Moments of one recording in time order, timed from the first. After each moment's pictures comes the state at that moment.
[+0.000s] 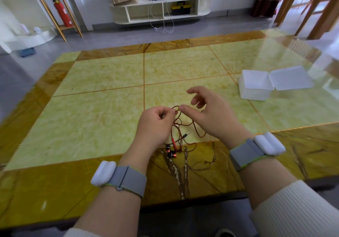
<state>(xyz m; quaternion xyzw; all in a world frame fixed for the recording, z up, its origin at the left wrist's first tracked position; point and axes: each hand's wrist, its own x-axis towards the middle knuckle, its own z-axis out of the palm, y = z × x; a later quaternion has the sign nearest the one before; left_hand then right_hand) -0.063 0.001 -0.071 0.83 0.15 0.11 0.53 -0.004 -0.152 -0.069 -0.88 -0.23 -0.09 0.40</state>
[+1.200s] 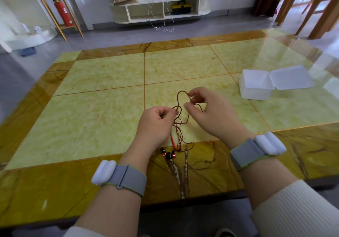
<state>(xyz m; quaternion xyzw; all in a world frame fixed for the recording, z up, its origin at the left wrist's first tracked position) -0.061 0.003 -0.075 0.82 0.16 0.12 0.54 -0.003 -0.151 -0.071 -0.89 -0.21 -0.10 0.38</state>
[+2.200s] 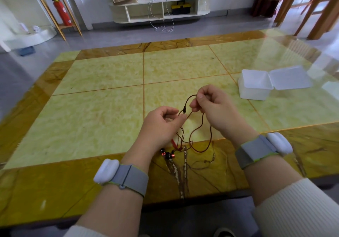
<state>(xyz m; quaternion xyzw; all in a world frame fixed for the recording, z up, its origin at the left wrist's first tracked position) -0.061 0.000 -0.080 0.83 0.14 0.05 0.53 -0.002 -0.154 -0.061 -0.78 -0.13 0.03 0.60</state>
